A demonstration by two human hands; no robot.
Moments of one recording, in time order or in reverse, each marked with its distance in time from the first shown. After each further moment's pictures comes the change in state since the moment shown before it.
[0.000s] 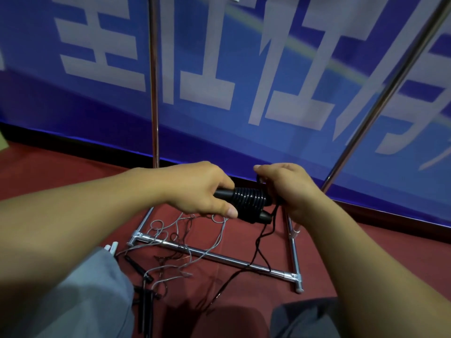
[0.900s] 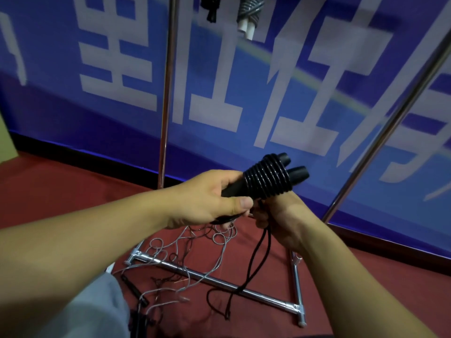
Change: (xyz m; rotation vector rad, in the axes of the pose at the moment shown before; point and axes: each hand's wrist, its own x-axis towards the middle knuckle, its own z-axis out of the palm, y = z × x) left_hand -0.014 0.010 -0.004 -0.828 0.190 0.175; right_hand 0.000 -0.010 0.018 0.163 -0.269 -0.022
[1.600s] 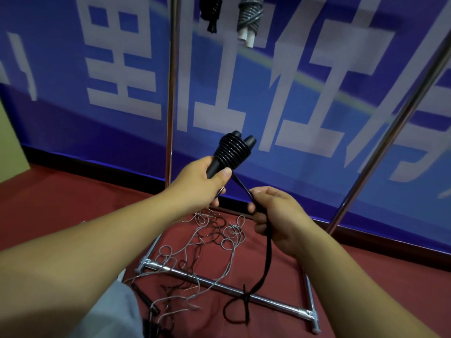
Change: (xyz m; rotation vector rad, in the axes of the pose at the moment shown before) left_hand 0.020 -0.024 -0.026 0.188 0.570 -0.127; right_hand 0.011 0.006 0.015 0.143 0.117 0.124
